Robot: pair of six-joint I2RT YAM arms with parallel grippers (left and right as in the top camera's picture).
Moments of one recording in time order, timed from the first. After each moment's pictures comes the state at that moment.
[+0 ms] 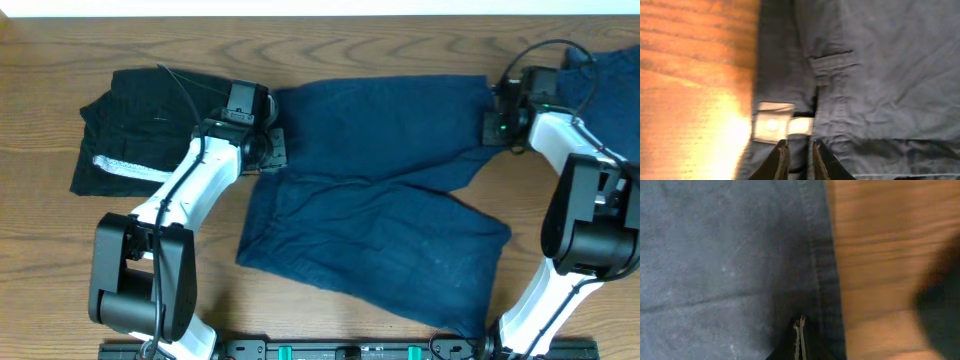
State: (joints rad) left arm -0.24 1.76 1.16 -0.56 0.13 -0.33; right arm -0.17 2.06 1.31 -0.39 -0.10 -0.08
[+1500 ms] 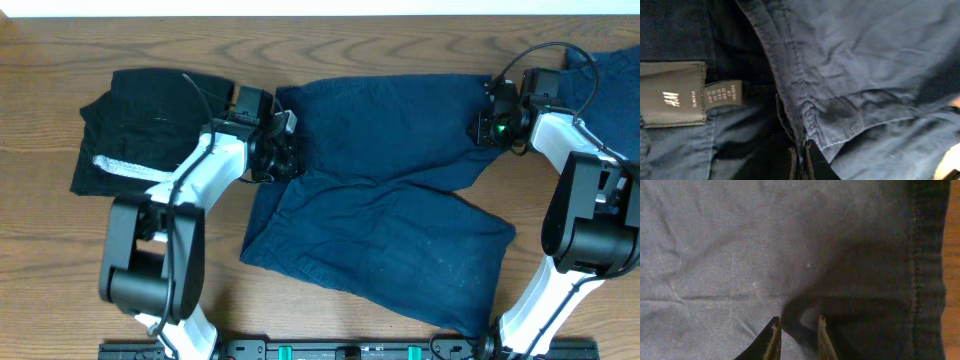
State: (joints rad) left arm -0.24 1.83 1.17 -0.60 0.48 -0.31; right arm -0.17 2.07 1.31 -0.41 -0.33 -0.09
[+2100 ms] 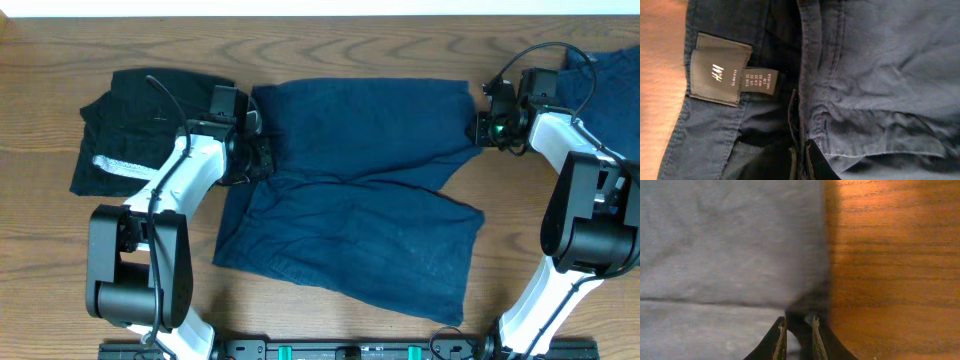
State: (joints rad) left arm -0.15 1.79 1.14 -0.67 0.23 -0.36; right arm -0.17 2.07 1.31 -0.41 -0.35 -0.08
